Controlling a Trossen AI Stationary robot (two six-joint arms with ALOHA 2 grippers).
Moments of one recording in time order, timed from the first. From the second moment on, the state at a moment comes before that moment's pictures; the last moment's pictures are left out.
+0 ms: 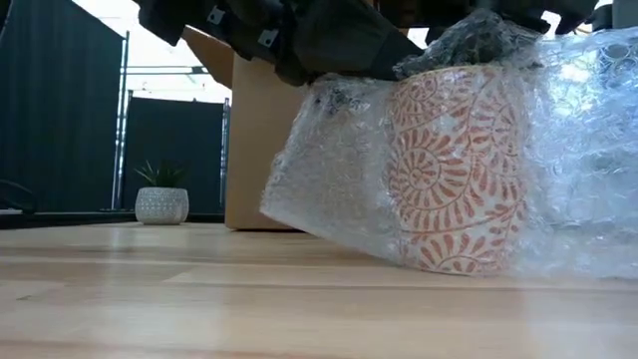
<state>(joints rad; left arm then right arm) -0.35 1.91 1.11 0.34 -0.06 -0.07 0.49 1.90 1.36 -0.76 0.34 0.61</state>
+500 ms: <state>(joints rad) -0.38 1.68 1.11 0.00 -0.28 -0.04 0.50 1.91 1.36 -0.75 0.32 0.58</state>
